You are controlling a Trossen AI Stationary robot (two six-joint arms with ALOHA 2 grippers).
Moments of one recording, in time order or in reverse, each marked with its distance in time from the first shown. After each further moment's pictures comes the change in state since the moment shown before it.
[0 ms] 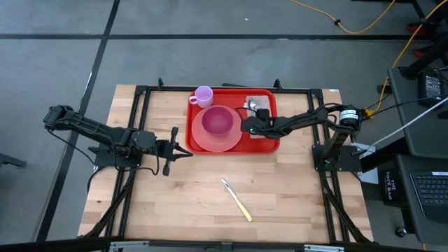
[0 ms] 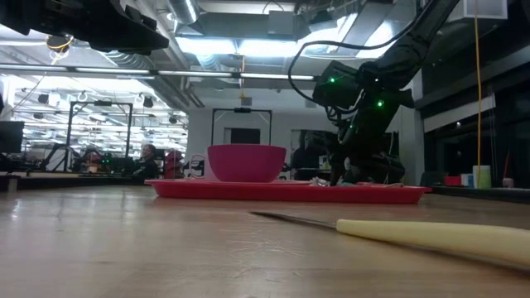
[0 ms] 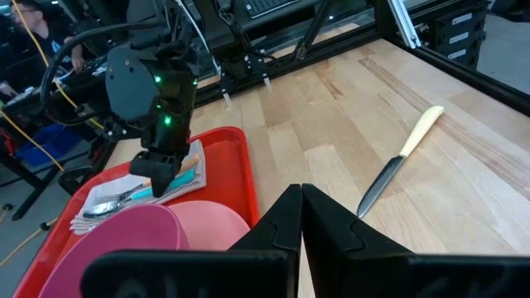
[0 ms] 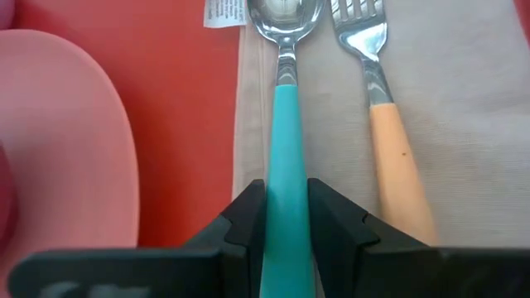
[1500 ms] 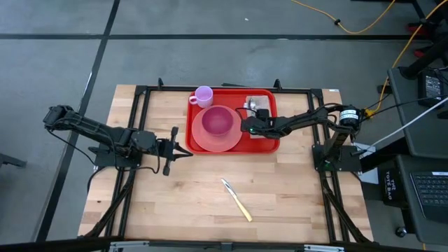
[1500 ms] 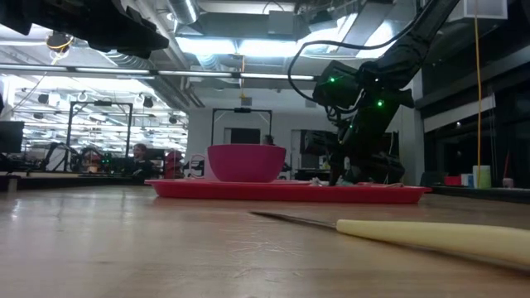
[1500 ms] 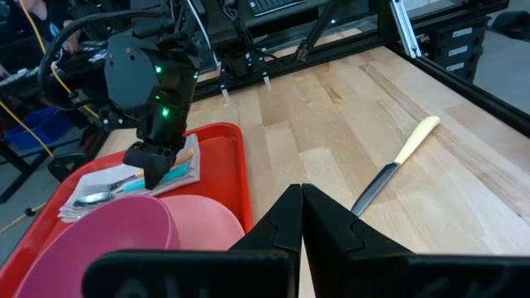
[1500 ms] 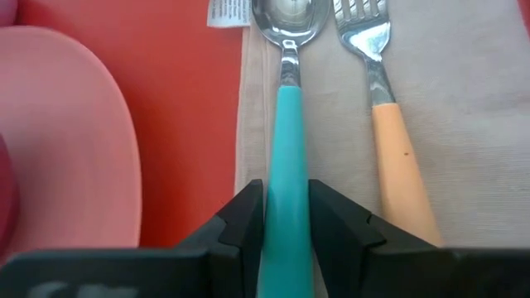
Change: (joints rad) left arm 0.000 0.000 0.000 0.000 0.000 -0.070; right arm -0.001 -0.001 0.000 0.002 -0.001 -0.007
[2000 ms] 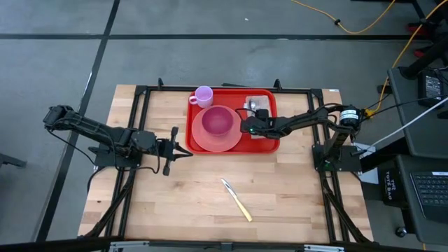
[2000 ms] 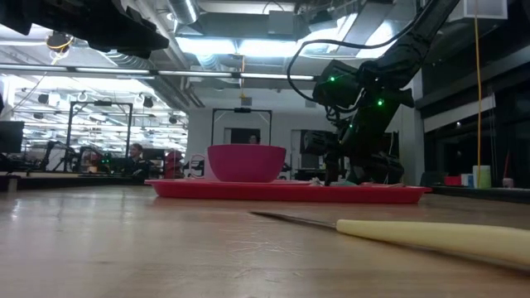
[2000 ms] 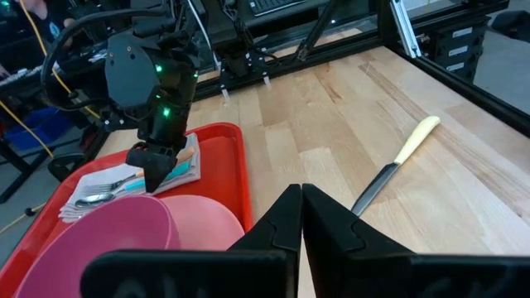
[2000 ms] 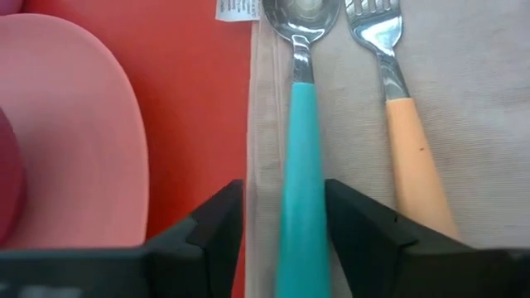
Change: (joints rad) left arm 0.000 0.000 0.000 0.000 0.000 0.000; right arm 0.001 -0.001 0.000 0.001 -0.019 -0.021
